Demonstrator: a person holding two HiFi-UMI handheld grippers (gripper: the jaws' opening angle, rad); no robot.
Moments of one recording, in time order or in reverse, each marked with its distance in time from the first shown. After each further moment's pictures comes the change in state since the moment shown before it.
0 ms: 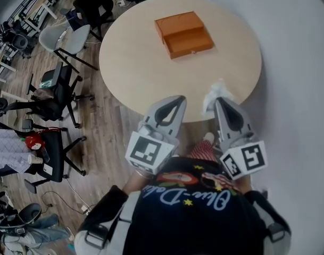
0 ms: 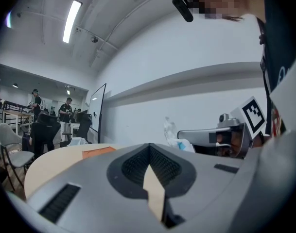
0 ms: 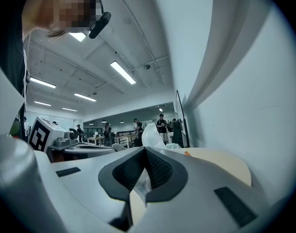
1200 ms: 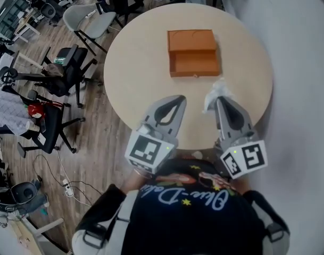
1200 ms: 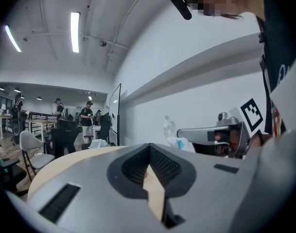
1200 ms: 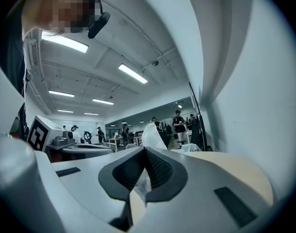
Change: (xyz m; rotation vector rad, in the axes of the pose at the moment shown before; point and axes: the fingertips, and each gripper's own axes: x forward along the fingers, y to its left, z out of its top) left arm 0.134 0.025 0.029 0.013 0.028 0.283; right arm 0.087 -0.137 0.032 0.006 0.006 0.279
